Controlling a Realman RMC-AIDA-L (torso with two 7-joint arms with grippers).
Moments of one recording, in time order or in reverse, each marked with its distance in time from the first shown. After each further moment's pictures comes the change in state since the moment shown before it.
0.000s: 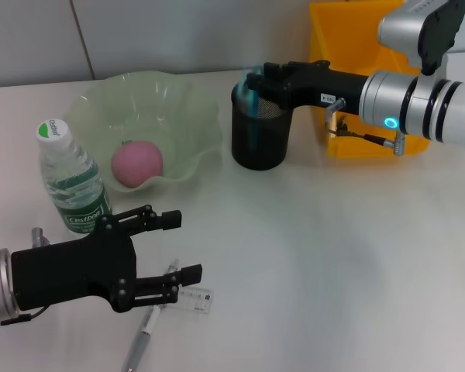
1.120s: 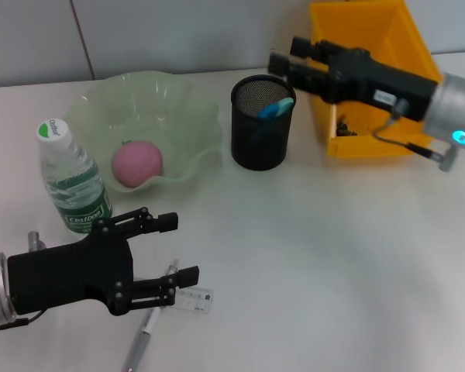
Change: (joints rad) left arm 0.013 -0.001 -0.006 0.000 -0.001 0.005 0.003; right arm -0.188 -0.018 0.009 -0.139 0.158 -0.410 0.036
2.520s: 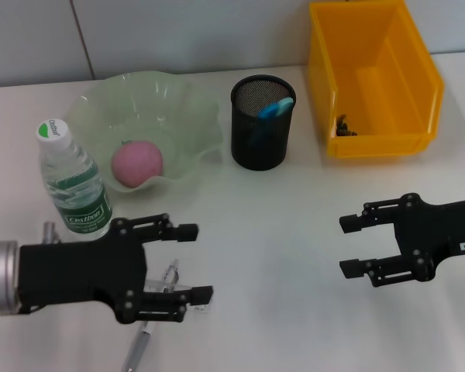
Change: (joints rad) left arm -0.023 0.002 0.046 0.139 0.076 0.048 -0.087; right arm -0.157 -0.069 0.003 -0.286 -0.558 -0.403 0.022
